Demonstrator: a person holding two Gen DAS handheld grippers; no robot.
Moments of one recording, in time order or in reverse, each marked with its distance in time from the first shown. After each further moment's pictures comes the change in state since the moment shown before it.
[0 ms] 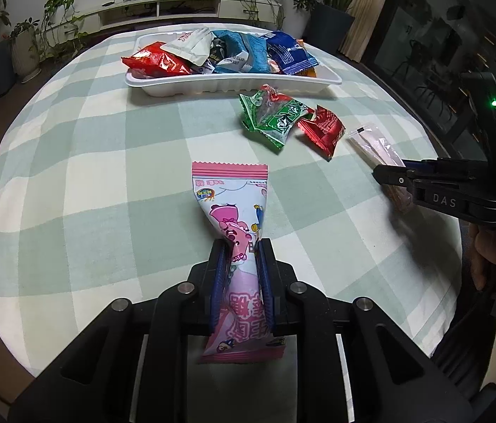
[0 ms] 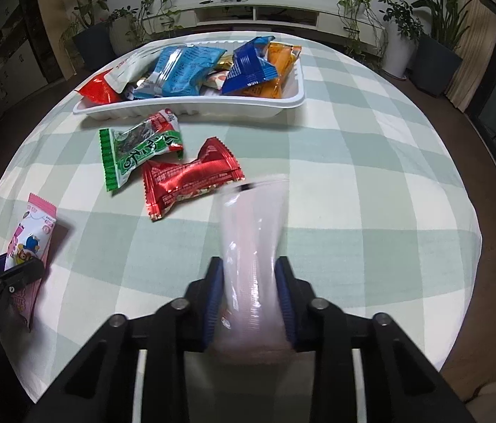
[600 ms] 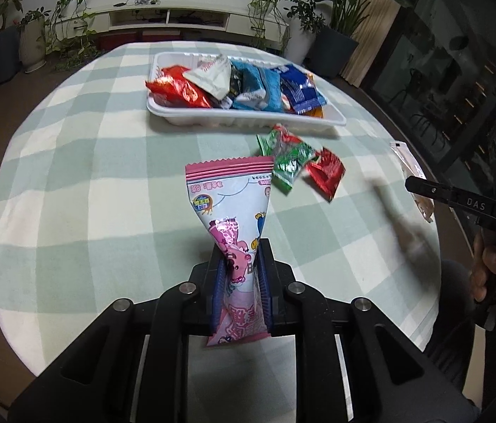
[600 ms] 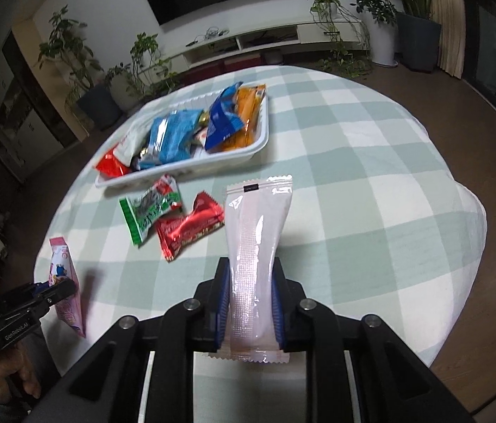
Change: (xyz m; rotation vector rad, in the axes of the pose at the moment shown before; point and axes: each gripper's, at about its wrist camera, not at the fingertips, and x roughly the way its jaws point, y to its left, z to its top) left arm -0.026 0.024 0.022 -0.089 -0.073 -0.051; right arm -0.045 -0.049 0.002 0.213 -0.134 0.166
